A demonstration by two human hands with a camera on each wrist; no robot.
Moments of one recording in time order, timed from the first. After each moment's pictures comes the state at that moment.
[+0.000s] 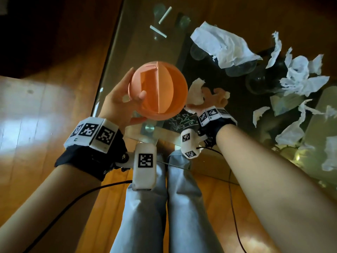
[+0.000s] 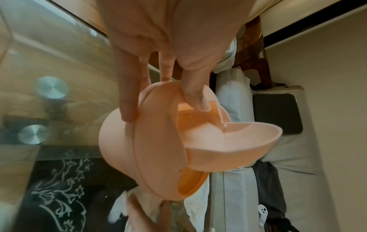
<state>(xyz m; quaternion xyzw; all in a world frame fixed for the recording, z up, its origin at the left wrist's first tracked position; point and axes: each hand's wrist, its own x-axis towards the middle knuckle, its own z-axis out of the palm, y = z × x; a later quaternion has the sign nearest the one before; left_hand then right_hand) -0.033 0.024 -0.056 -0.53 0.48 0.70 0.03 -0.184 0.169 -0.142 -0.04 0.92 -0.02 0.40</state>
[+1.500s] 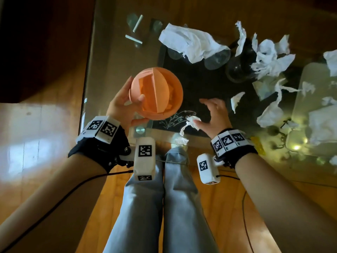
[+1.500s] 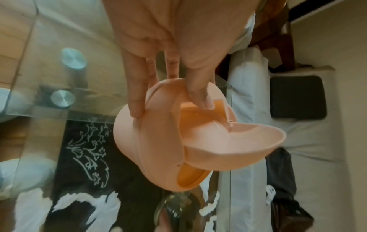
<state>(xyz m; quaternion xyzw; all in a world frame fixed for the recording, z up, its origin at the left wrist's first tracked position) -0.067 0.069 -0.044 -0.51 0.40 0.76 0.08 -0.173 0.284 -0.095 -0.14 0.90 -0.20 0.36</state>
